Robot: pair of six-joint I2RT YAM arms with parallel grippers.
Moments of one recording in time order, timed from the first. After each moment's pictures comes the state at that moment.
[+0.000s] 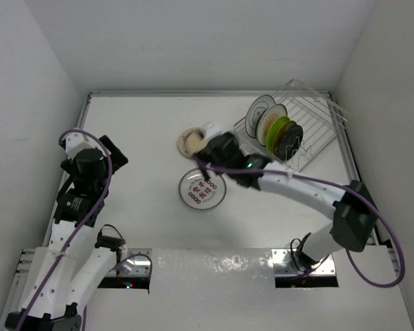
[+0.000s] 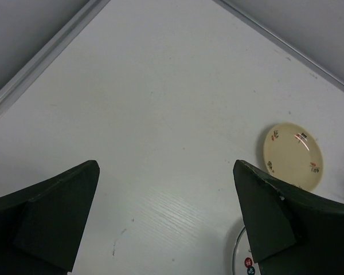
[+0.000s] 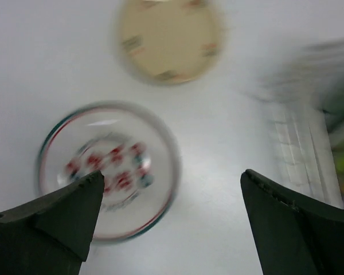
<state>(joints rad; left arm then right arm) -0.15 0.65 0.83 -0.61 -0.51 -0.53 0.97 1.53 1.09 -0.27 0.36 0.03</state>
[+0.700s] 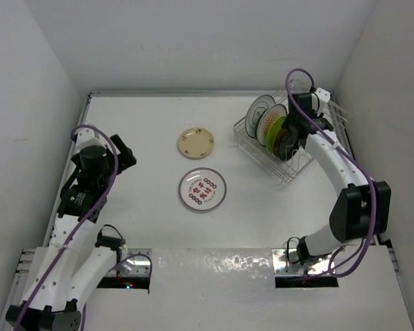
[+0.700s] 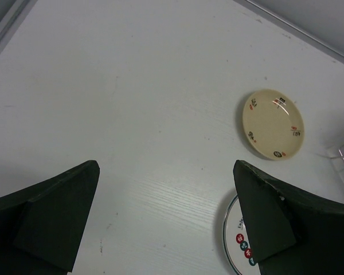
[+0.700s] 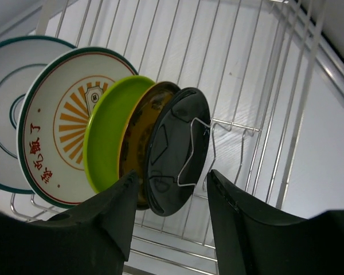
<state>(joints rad) -0.15 0.69 0.81 -0.57 -0.34 -0.48 0.16 1.51 1.24 -0.47 0.54 0.55</state>
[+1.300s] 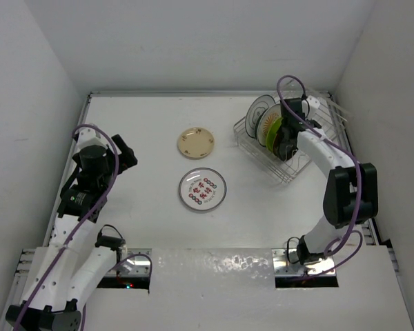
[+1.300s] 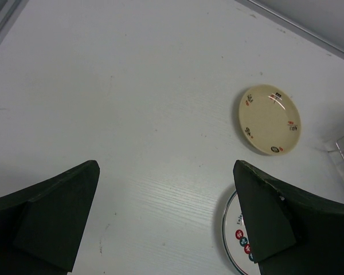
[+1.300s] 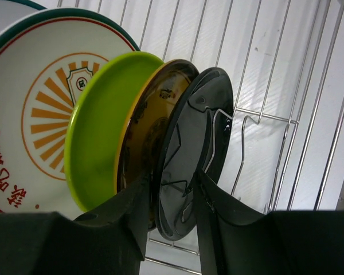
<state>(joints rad) -0.15 0.69 0.81 -0.56 -0.31 -0.47 0.15 1.66 1.21 -0.37 0.49 0.60</state>
